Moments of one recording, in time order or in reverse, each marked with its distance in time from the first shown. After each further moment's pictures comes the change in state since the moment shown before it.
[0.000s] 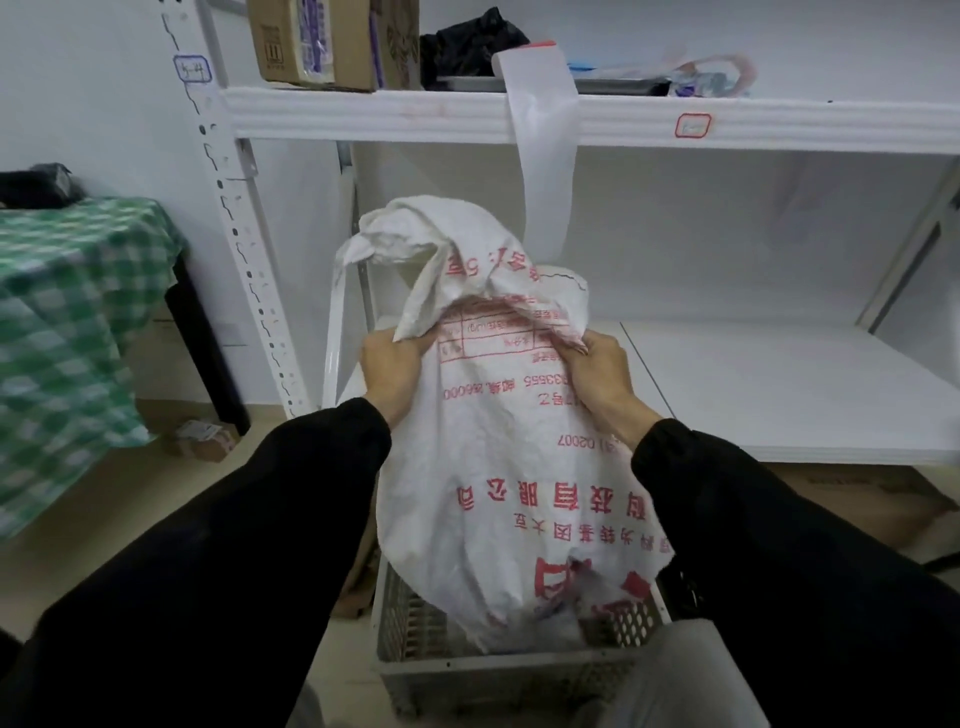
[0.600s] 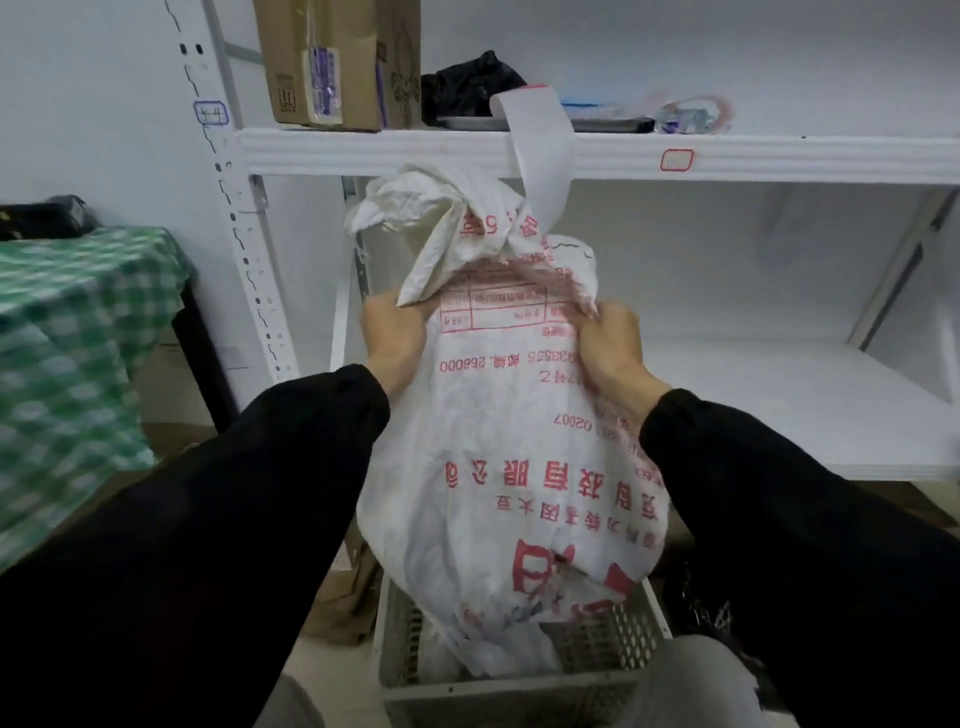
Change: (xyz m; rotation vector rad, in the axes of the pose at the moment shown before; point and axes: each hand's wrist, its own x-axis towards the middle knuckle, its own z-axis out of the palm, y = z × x) left_hand 0.007 0.062 0.000 -0.051 -0.068 0.195; right_hand 0.009 -0.055 -0.018 -0.089 0.089 -0.105
